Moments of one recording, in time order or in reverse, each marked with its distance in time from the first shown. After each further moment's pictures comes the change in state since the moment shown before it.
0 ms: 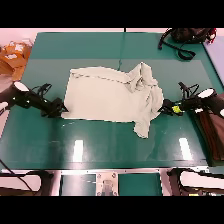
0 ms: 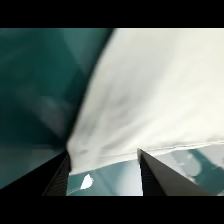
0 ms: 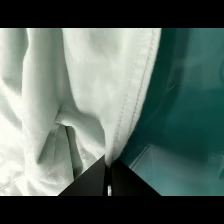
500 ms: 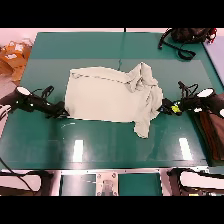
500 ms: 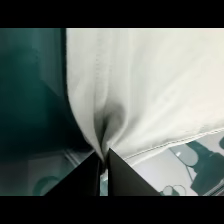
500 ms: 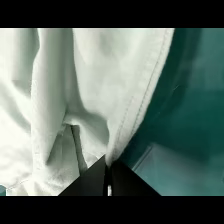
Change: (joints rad) left arm -0.002 -0.003 -0.034 -0.081 0.014 0.156; right arm 0.010 0.000 0.000 0.015 0.000 -0.002
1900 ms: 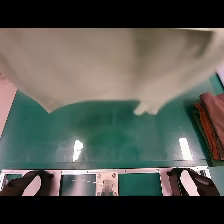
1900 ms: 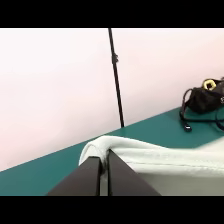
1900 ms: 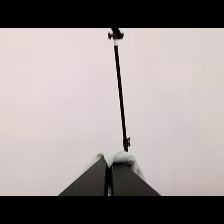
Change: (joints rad) left arm 0.001 0.693 1.132 0.095 -0.100 -0.035; right arm -0.132 0.721 0.925 0.053 -0.133 0.153
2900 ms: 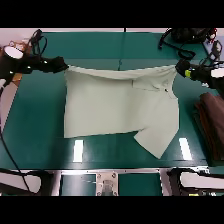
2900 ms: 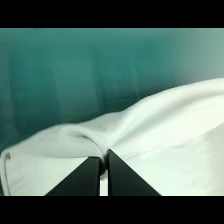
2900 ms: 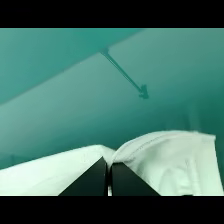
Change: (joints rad) left arm -0.114 -0.772 -0.600 -0.203 0.385 0.107; right arm 0.174 -0.771 -0.608 0.088 -0.421 -0.130
